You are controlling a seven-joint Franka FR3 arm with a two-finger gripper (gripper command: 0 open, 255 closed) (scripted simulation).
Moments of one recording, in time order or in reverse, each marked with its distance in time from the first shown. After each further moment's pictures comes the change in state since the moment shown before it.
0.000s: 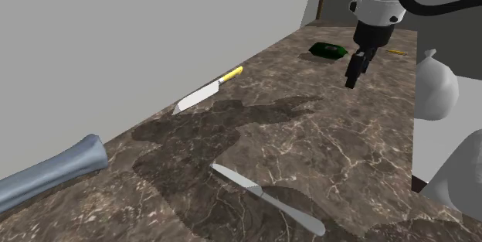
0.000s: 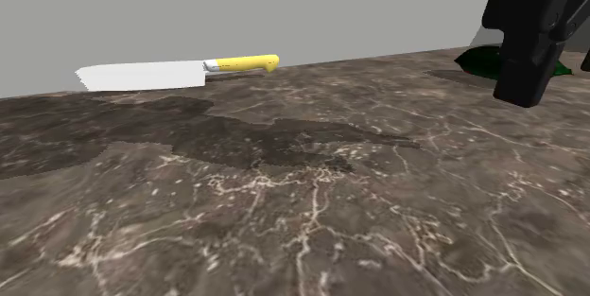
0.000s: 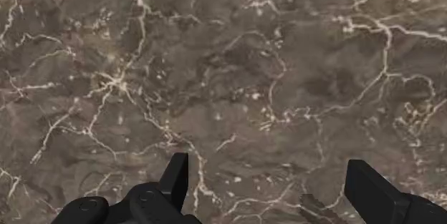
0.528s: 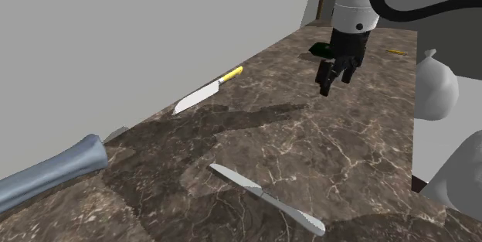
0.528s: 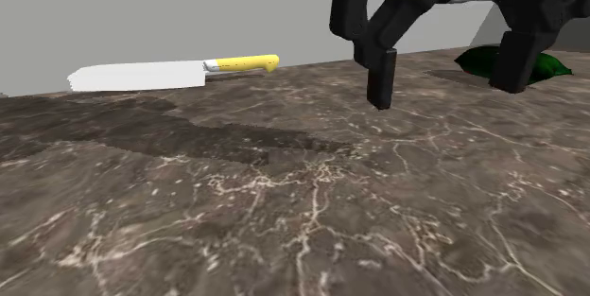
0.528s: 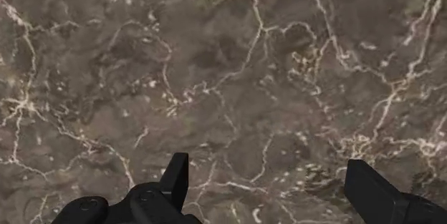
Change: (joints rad) arm -0.025 0.097 0.161 0.060 0.130 0.013 0.333
